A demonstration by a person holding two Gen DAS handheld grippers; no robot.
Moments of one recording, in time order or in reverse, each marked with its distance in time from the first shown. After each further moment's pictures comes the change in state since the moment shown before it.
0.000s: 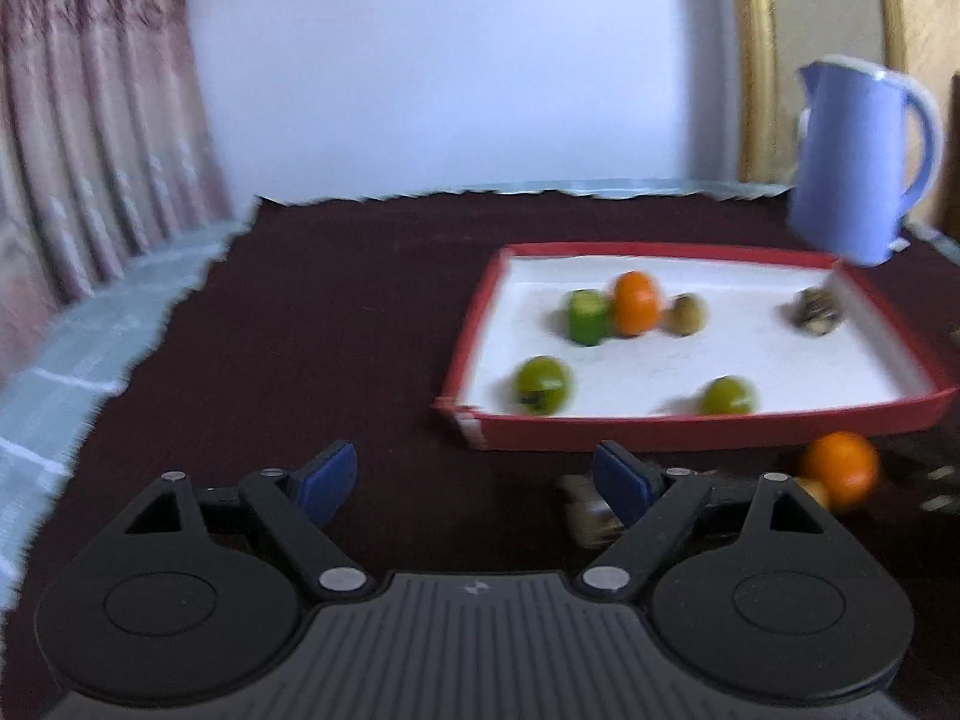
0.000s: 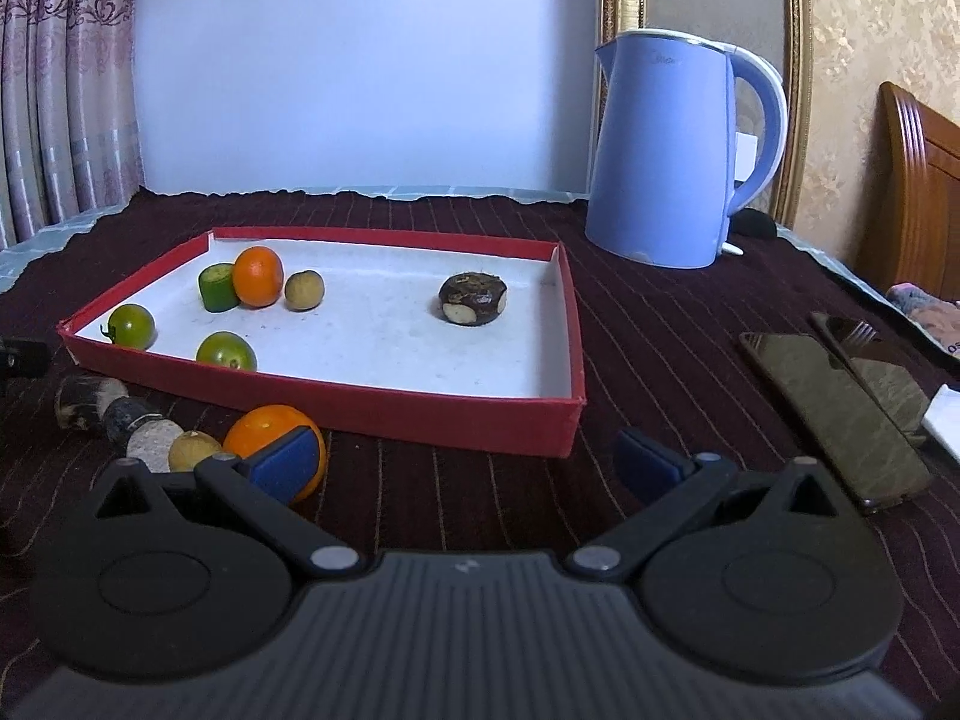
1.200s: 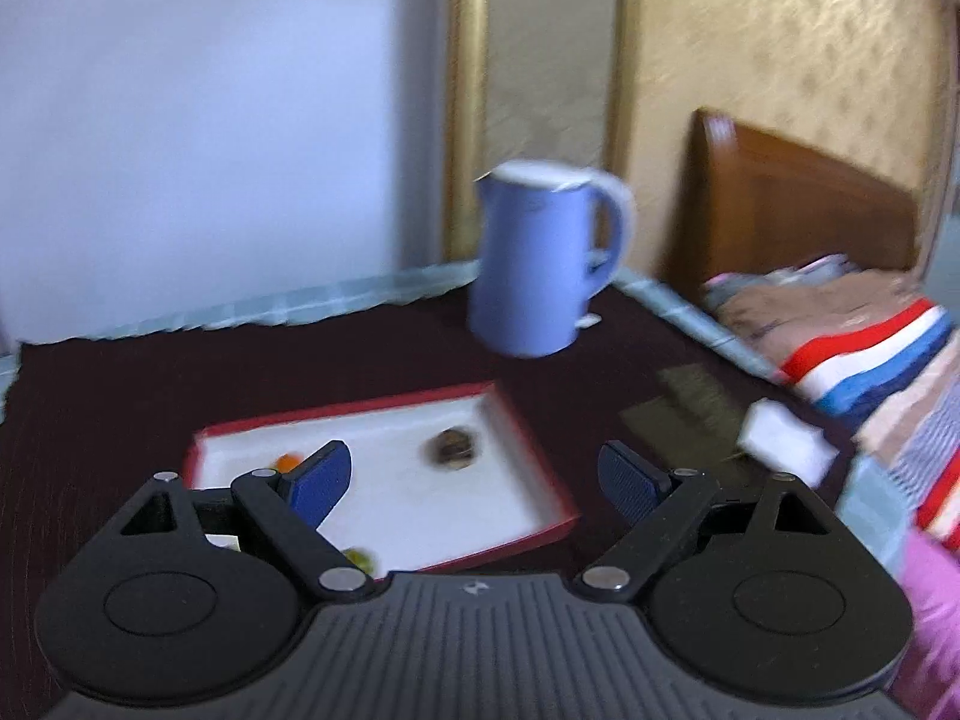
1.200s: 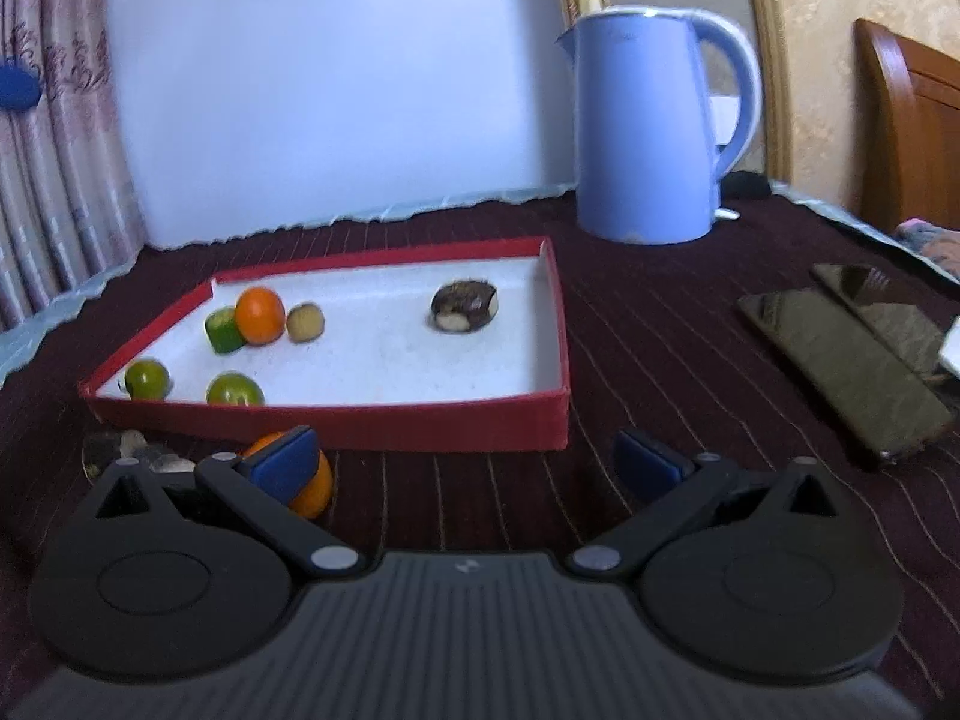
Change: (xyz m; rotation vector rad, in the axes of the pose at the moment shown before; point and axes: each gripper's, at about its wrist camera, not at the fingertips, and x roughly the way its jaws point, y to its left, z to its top) left arm -0.108 -0.094 0.119 0.169 -0.044 -0.492; right arm -0.008 -0.016 -0.002 0.166 -0.022 0.061
